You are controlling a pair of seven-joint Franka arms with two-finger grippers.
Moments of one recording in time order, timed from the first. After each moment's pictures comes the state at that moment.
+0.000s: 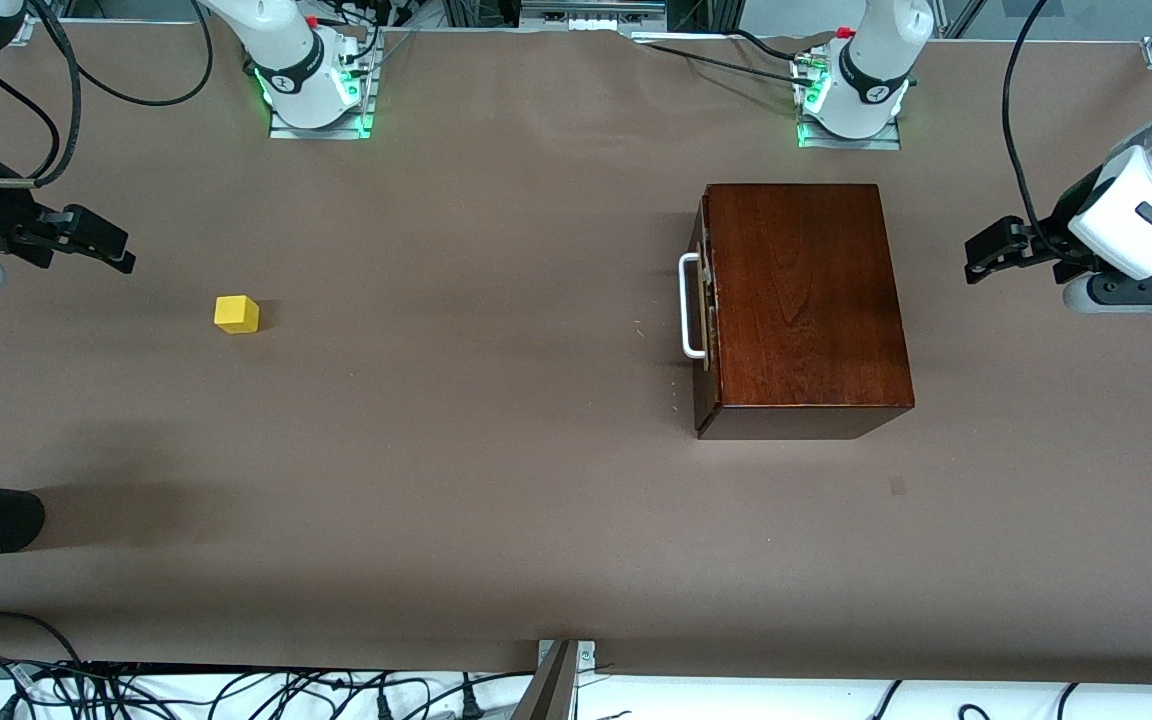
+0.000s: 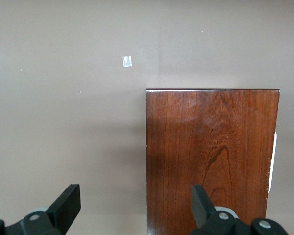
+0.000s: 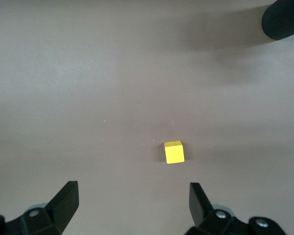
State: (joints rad) left arm -0.10 0.12 0.00 -1.46 -0.01 1.51 -0.13; right arm 0.15 0.02 -0.15 -1.64 0.03 1.66 0.07
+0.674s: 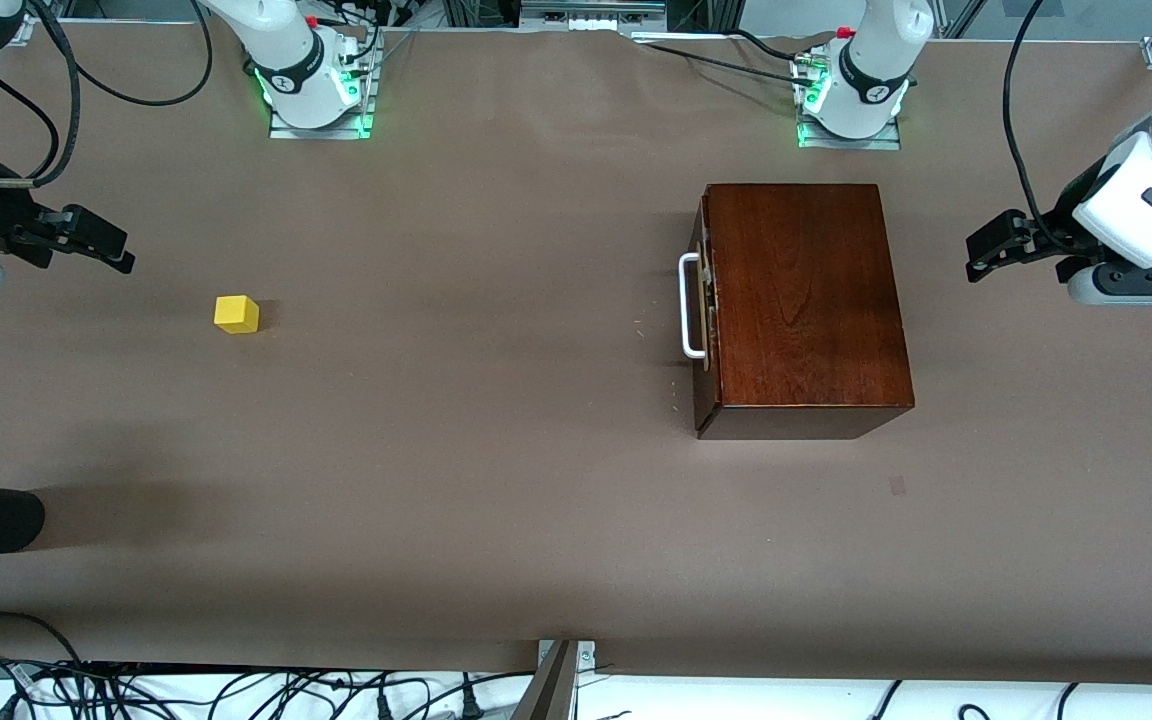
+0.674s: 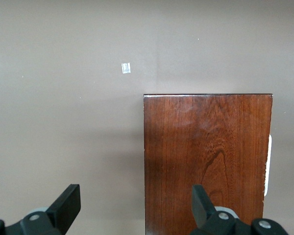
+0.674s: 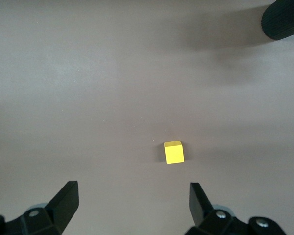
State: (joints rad) left arm -0.10 0.11 0.00 -1.46 -0.01 1.53 -0.13; right arm 0.15 0.02 -0.15 -1.64 0.03 1.66 0.07
